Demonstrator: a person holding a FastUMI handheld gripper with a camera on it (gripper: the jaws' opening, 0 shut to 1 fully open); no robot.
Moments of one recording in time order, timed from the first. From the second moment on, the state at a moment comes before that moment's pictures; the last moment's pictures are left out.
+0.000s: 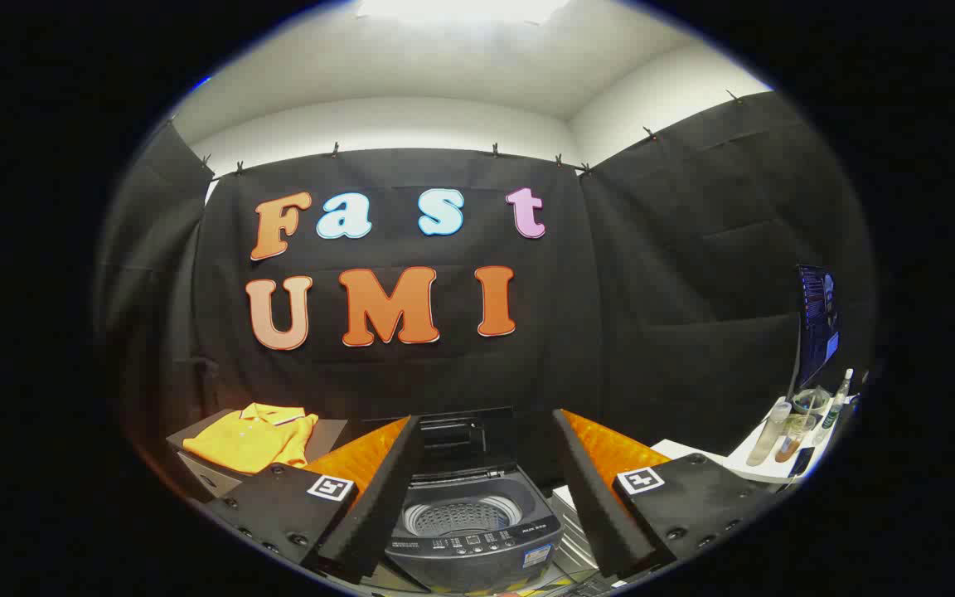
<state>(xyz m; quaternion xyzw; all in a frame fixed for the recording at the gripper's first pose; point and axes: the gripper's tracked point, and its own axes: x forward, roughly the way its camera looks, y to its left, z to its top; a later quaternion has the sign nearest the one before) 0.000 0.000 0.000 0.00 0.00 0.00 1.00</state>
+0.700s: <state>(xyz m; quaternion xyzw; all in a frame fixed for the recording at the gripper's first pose) 0.011 0.010 0.001 -0.01 0.00 0.01 1.00</state>
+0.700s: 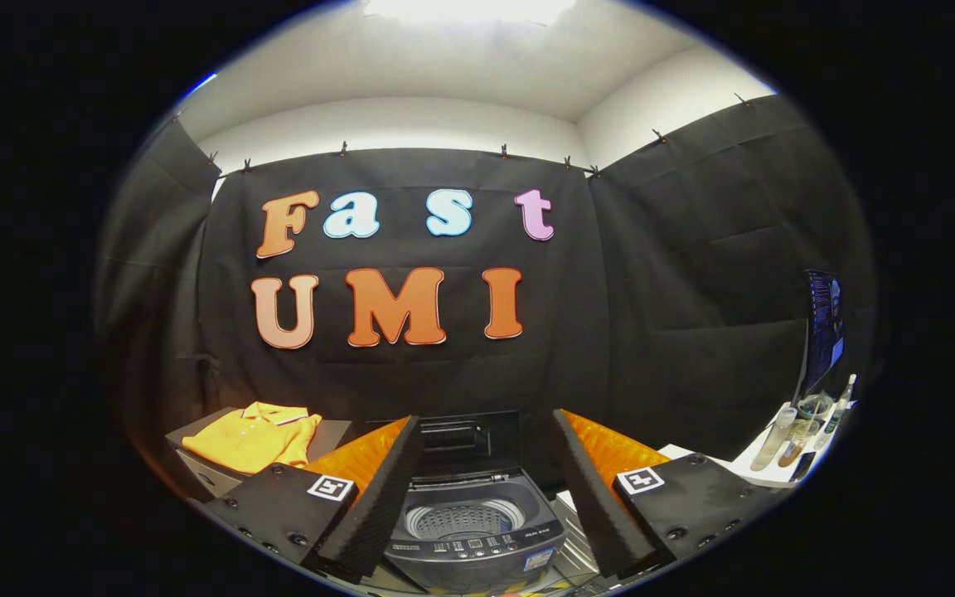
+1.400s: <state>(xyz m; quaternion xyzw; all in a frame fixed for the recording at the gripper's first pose) 0.016 0.039 0.000 -0.02 -0.01 0.03 1.00</state>
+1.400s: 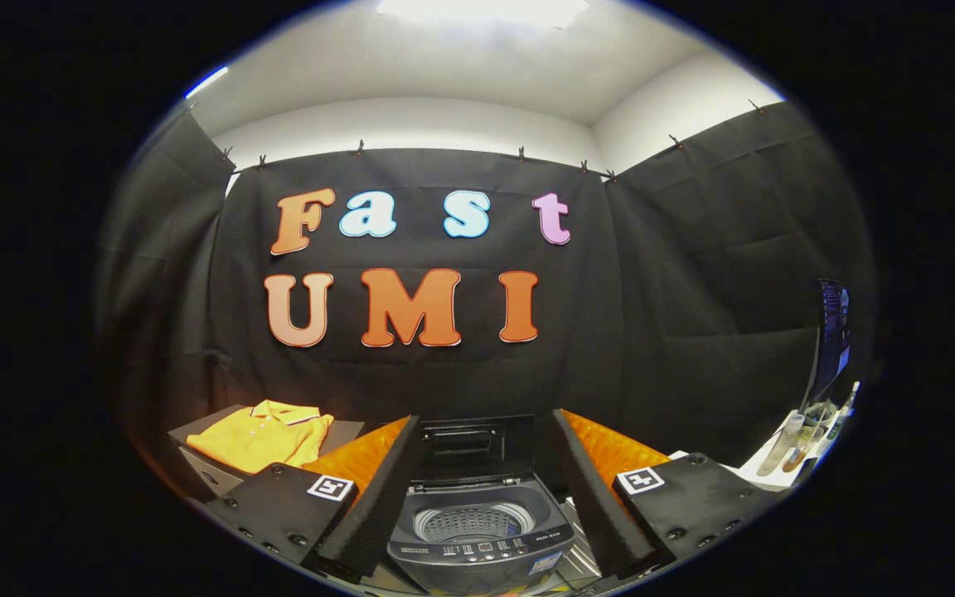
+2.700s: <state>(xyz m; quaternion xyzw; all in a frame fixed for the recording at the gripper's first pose) 0.036 0.186 0.014 -0.02 -0.01 0.14 0.99</state>
